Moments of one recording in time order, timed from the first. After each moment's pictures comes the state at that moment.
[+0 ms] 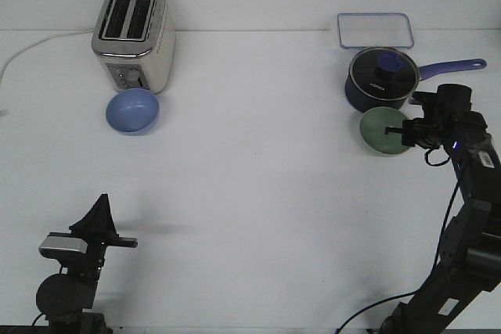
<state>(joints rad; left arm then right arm) -0.07 0.01 0.03 0.22 0.00 -0.05 -0.28 1.88 1.50 -0.72 -0.16 -0.08</state>
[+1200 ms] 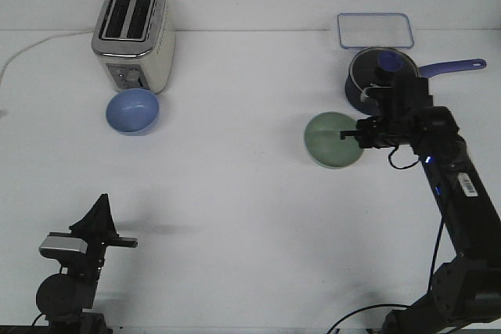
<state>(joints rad) -0.07 0.01 0.03 0.22 0.00 -0.05 0.04 1.66 1.50 -0.91 -0.29 0.01</state>
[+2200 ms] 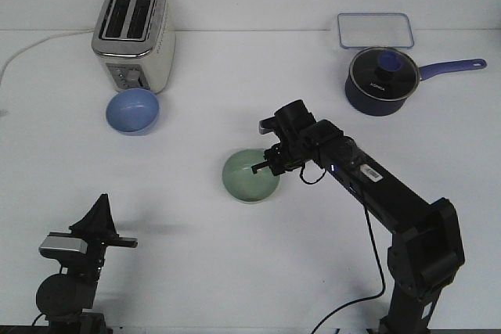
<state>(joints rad) -0.07 0.01 0.03 0.22 0.00 -0.05 0.48 1.87 1.50 -0.80 -0.24 0.16</state>
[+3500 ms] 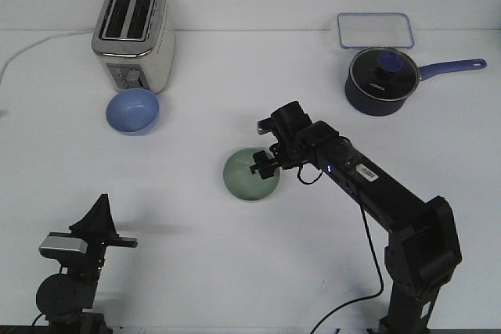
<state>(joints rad) -0.07 0.01 0.03 0.22 0.00 -0.05 0.50 1.88 1.50 -0.78 -0.18 0.16</state>
